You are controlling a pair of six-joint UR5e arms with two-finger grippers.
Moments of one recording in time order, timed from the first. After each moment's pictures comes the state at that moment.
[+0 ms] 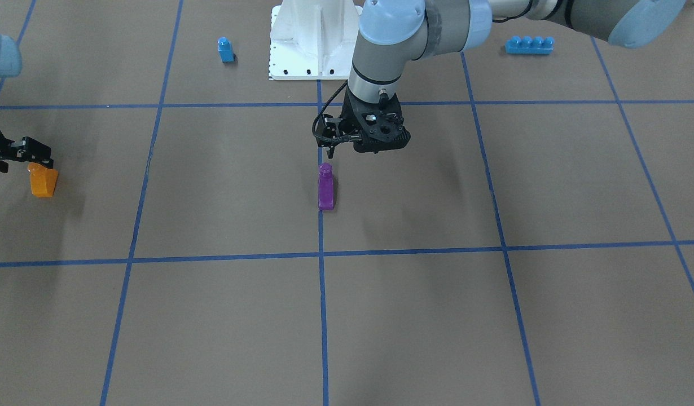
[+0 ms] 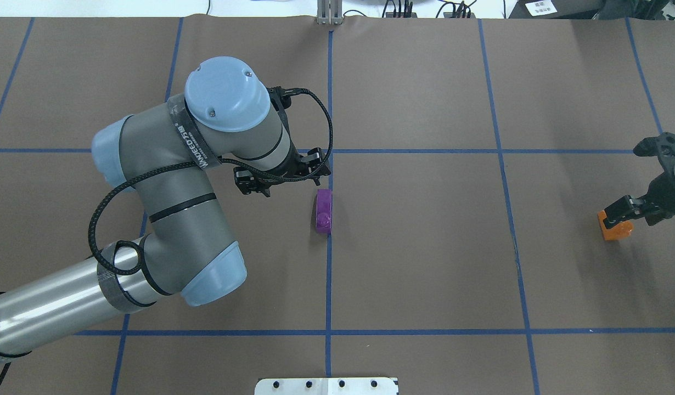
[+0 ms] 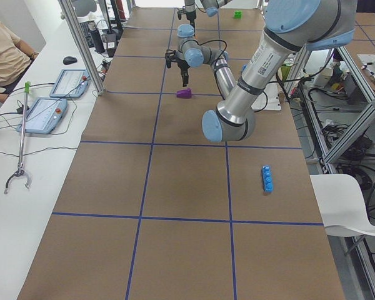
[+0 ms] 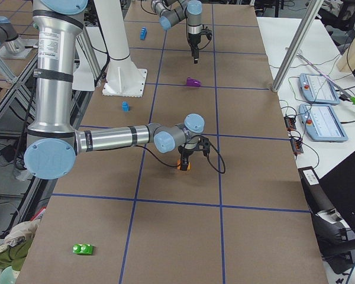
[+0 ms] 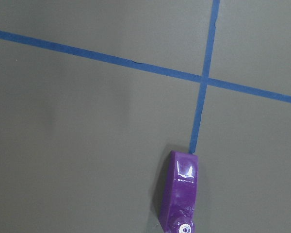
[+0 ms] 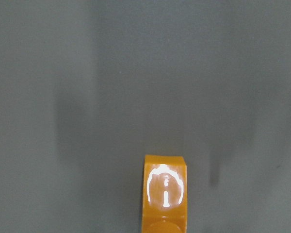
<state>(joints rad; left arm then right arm) -0.59 -2.33 -1.73 -1.52 -1.95 -1.39 1.00 -1.68 1.72 -1.27 2.28 0.57</state>
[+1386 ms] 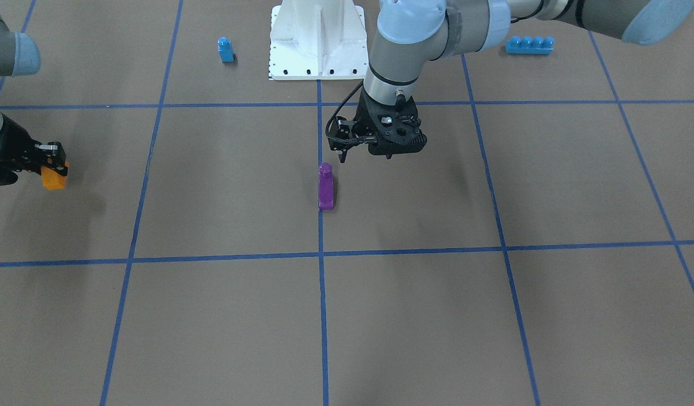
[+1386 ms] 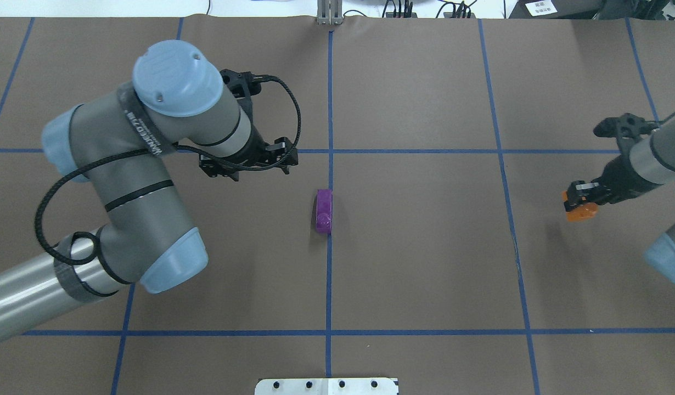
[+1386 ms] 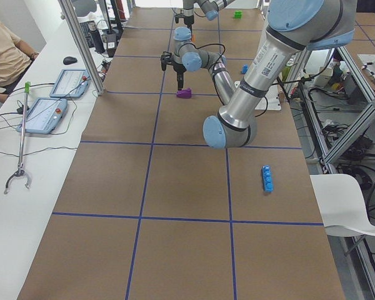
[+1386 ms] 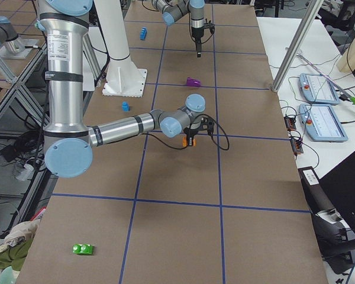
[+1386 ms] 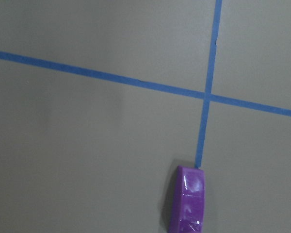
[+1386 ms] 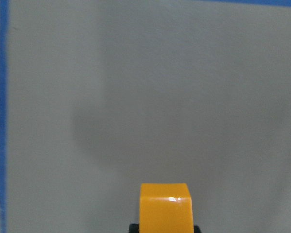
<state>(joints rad) -0.66 -2.20 -1.82 -1.53 -1.97 -1.20 0.92 -1.54 1.82 -1.25 2.25 0.82</state>
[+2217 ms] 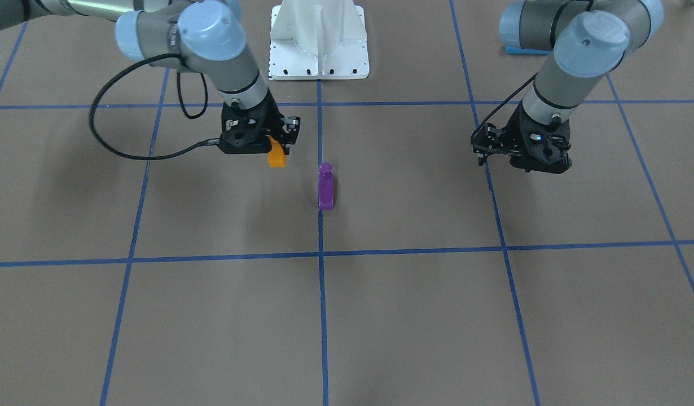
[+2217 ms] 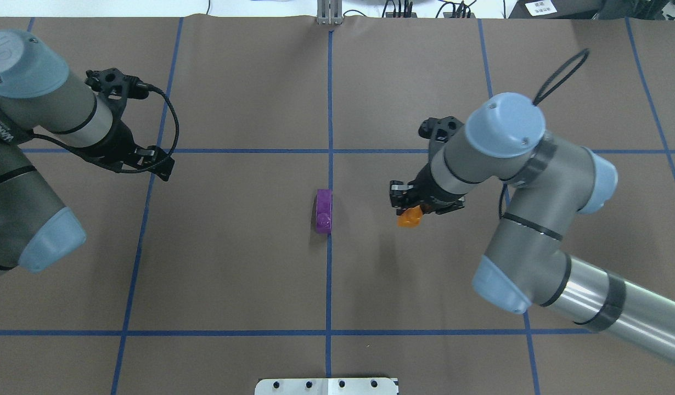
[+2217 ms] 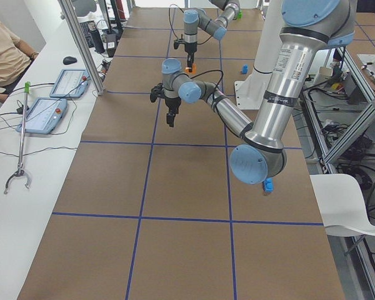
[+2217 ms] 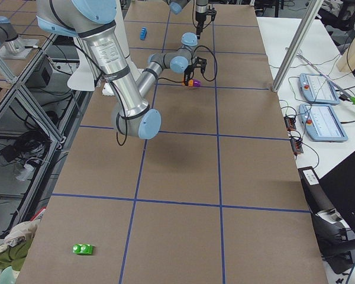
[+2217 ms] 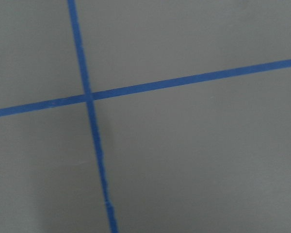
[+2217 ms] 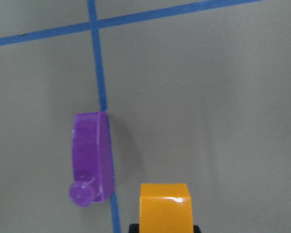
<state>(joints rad) -0.86 -1.87 -1.91 -1.54 -2.11 -0.69 0.52 -0.91 1.75 -1.56 1.97 1.36</state>
